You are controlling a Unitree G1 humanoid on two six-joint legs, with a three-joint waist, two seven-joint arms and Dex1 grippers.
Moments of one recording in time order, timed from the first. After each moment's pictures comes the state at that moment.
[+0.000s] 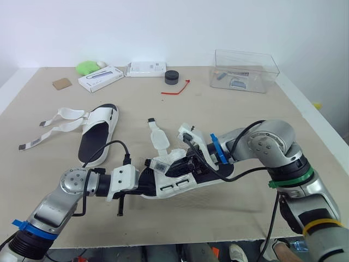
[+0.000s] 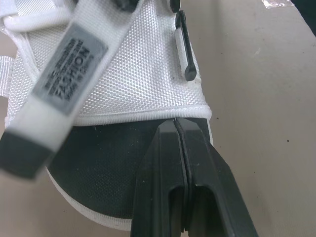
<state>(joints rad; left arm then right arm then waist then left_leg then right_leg) -0.16 0.74 -0.20 -0.29 -0.27 0.15 -1.14 -0.91 -0.59 0.35 -0.16 0.97 1.45 0.68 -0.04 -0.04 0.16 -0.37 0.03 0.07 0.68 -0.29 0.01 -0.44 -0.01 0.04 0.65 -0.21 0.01</state>
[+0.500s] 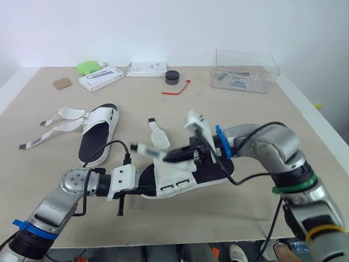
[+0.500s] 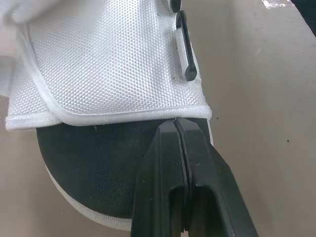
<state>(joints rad) -0.17 0.74 -0.20 -0.29 -0.27 0.16 -1.14 -0.77 -0.60 0.29 -0.18 0.70 0.81 0.99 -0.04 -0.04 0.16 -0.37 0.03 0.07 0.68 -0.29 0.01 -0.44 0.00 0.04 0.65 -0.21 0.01</state>
